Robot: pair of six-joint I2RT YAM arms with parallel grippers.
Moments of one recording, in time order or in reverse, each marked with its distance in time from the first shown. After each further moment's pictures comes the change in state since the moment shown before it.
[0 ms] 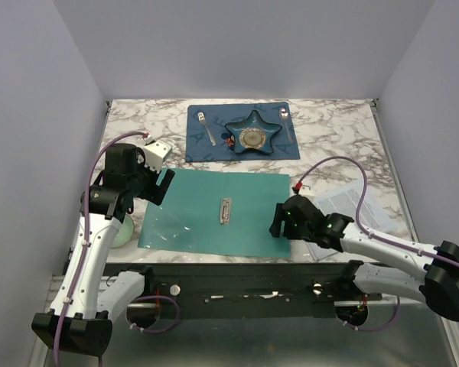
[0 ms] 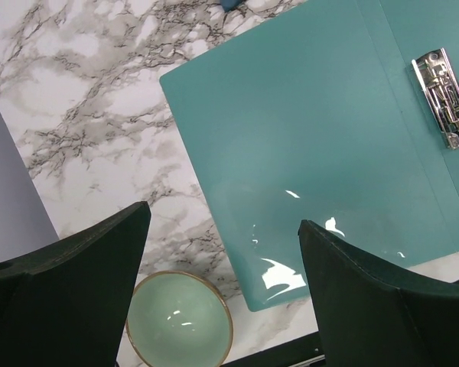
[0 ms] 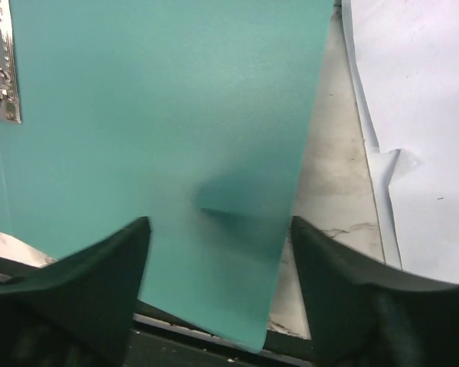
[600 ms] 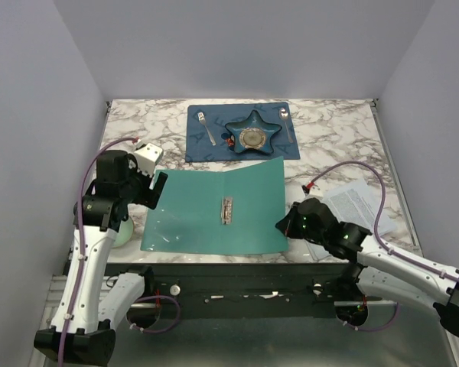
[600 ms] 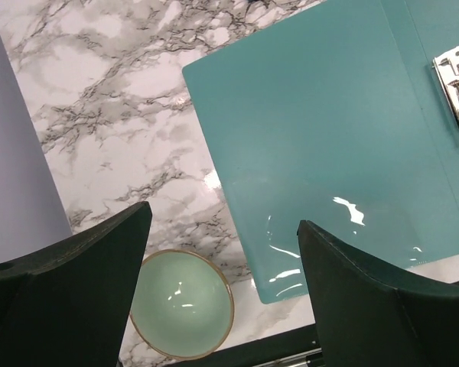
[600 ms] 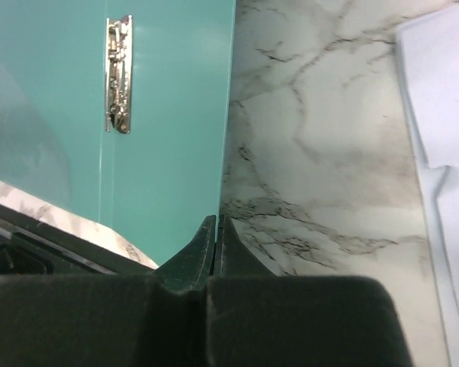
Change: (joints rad) left arm 0.053 -0.092 -0.017 -0.036 -0.018 -0.018; right arm -0.002 -0.207 -0.063 0.100 -0.047 0.026
